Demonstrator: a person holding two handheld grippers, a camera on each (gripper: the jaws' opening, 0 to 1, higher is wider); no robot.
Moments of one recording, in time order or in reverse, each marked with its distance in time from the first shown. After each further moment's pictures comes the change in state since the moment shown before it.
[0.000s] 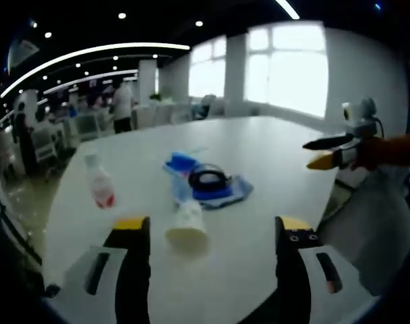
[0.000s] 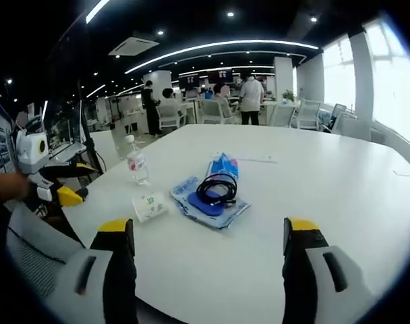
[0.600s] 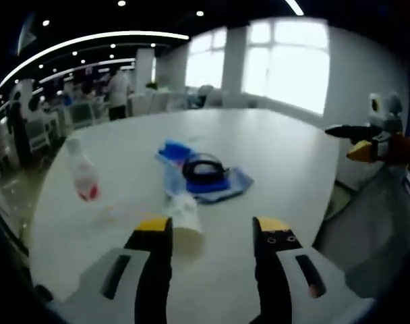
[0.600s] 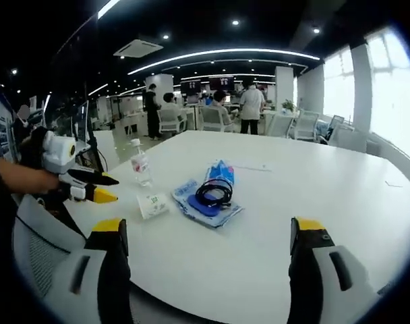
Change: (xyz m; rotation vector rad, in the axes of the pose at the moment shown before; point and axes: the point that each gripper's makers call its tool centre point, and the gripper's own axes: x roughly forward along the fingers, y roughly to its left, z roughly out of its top) left arm 0.033 0.002 -0.016 -0.035 0.058 -0.034; right arm -0.039 0.004 0.009 -0.061 -0.037 -0.026
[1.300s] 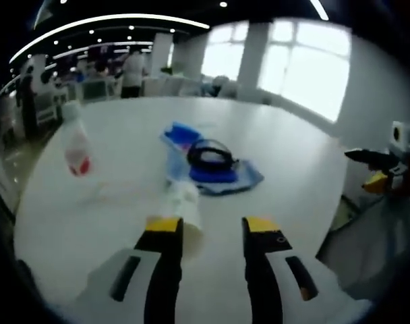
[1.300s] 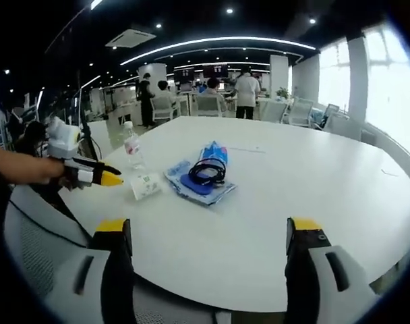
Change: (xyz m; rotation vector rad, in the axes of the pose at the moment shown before) left arm 0.030 0.007 -0.024 -0.148 0.066 0.044; right arm 0.002 -0.007 -0.039 0.014 0.080 -0.029
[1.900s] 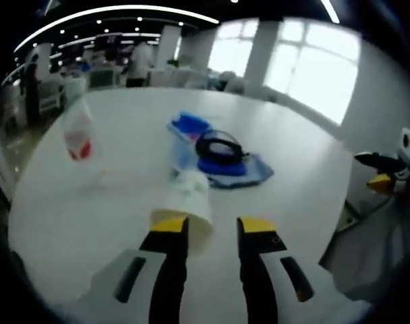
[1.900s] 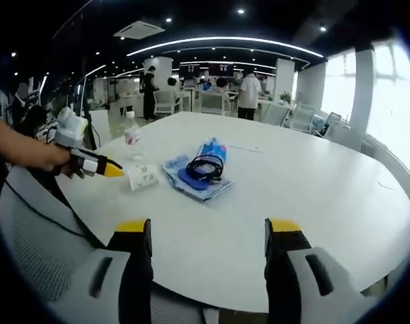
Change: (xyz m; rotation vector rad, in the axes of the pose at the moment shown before) left arm 0.012 0.014 -0.011 -0.030 0.027 0.016; right arm -0.003 -0.004 -0.006 -0.074 0.017 -0.018
